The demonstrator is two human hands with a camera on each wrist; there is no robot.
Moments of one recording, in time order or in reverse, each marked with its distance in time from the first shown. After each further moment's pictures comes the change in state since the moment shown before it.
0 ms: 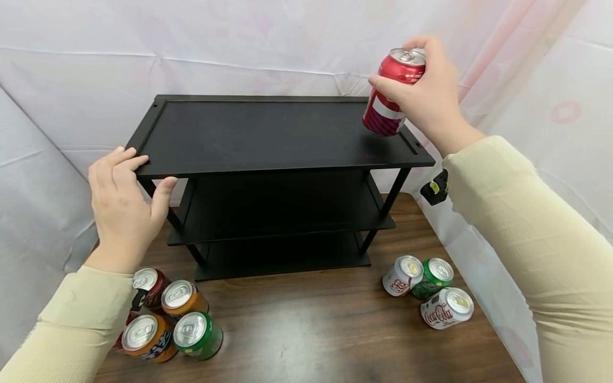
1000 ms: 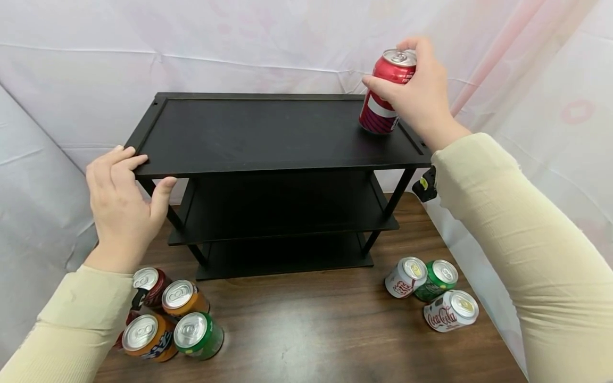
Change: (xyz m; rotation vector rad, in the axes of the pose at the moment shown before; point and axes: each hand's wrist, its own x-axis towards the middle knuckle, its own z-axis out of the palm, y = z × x) left_hand 0.001 0.004 -0.003 -0.009 0.017 0.003; right_hand 0.009 0.004 0.012 -0.024 -0.010 0.030
